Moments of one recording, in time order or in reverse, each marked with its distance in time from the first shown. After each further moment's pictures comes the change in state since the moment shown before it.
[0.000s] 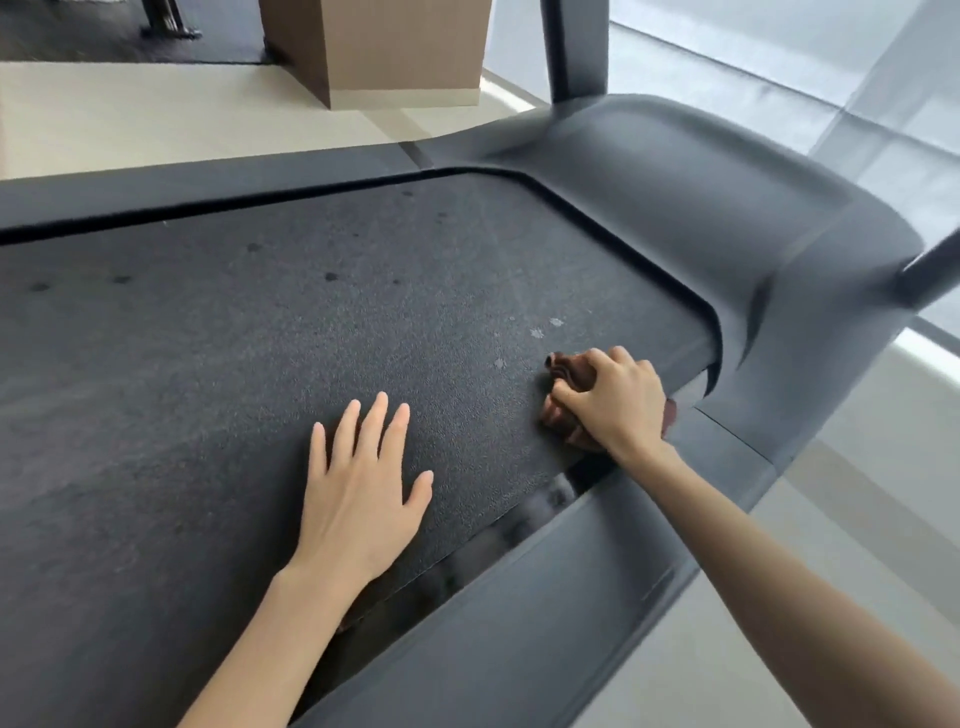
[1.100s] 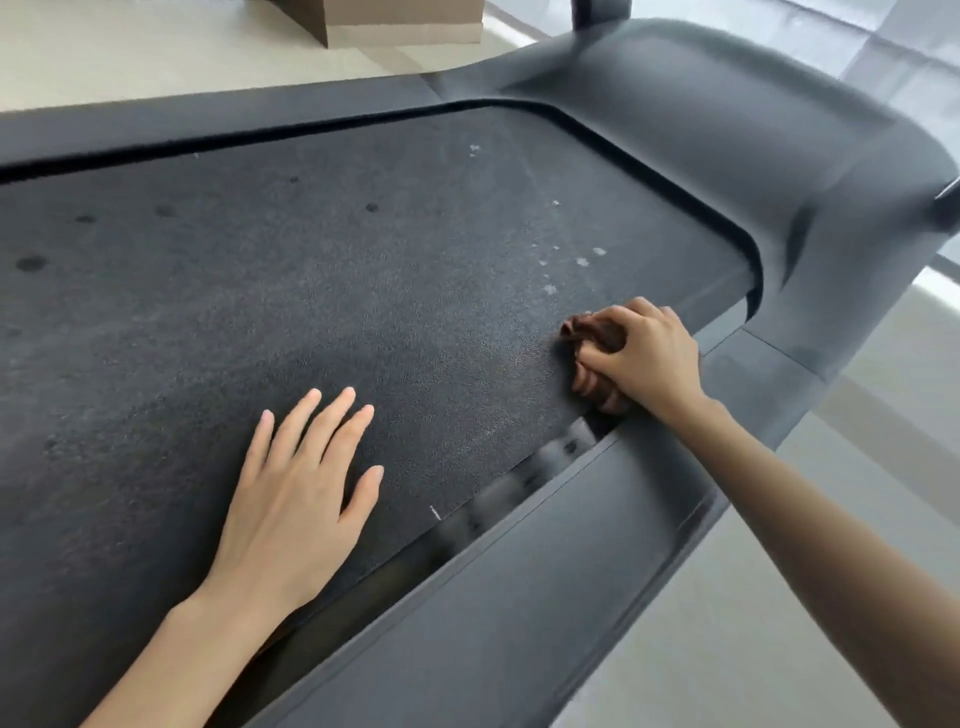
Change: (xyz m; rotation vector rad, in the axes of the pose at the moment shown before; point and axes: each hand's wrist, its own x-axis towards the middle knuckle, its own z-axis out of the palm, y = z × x) left_hand -0.084 -0.096 -0.014 -0.051 0.013 0.114; right_hand -0.055 -0.039 -0.012 0.015 -0.048 -0.076
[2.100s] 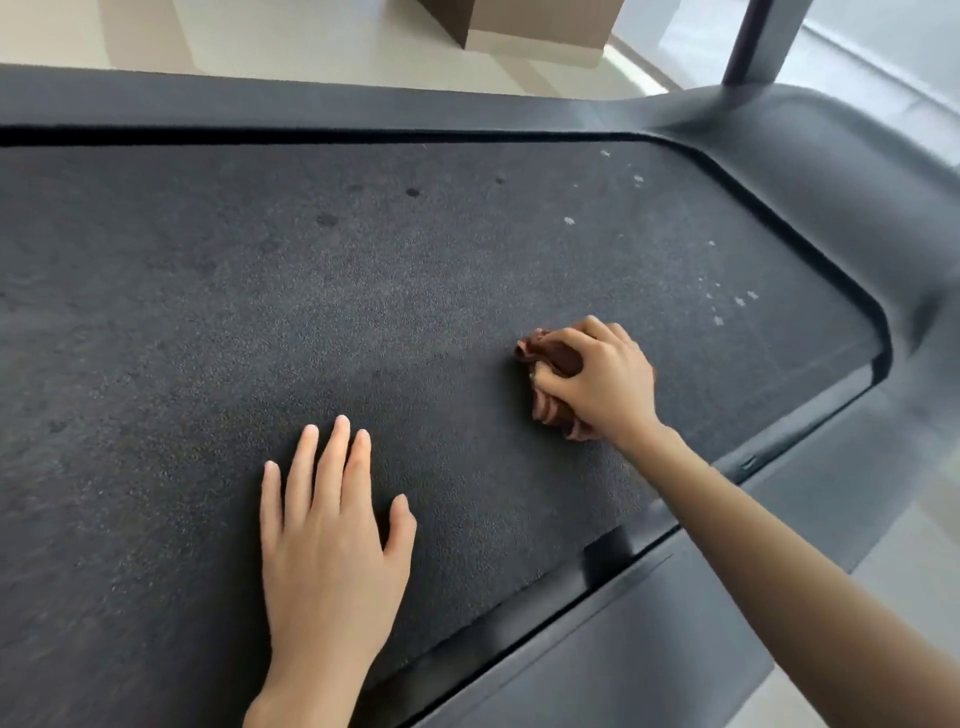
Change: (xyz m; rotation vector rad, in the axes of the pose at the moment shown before) left_hand -0.126 -0.109 -0.042 -0.096 0.187 -0.451; right_hand -0.055 -0.242 0.037 0.048 -0.026 -0.313
